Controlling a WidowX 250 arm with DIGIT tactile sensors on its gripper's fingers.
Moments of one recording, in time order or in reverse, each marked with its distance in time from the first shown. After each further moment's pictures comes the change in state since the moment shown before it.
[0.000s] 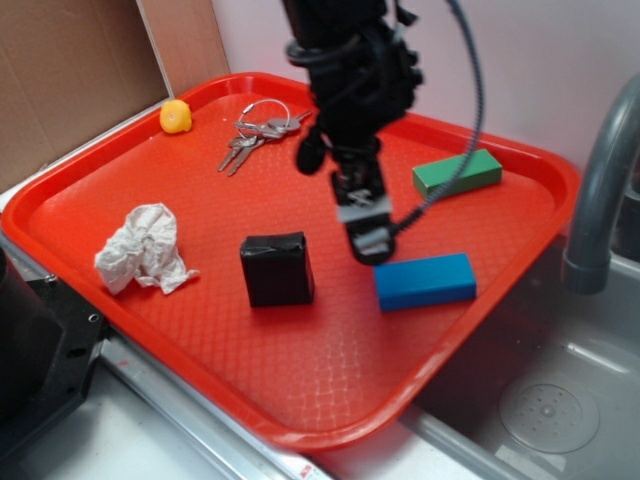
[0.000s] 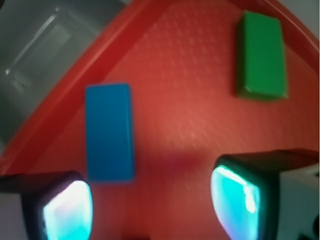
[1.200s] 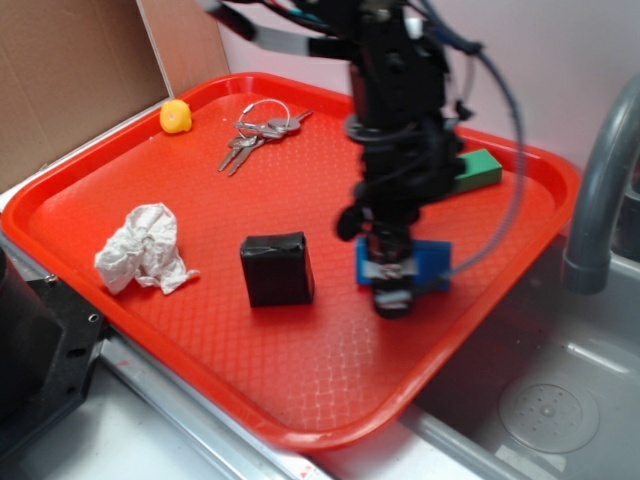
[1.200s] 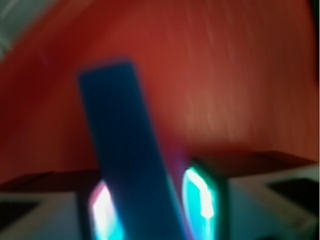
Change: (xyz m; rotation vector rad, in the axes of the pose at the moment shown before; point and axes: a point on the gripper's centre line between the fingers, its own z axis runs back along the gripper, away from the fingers) arm -0.016 0.002 -0.036 -0.035 0.140 -0.033
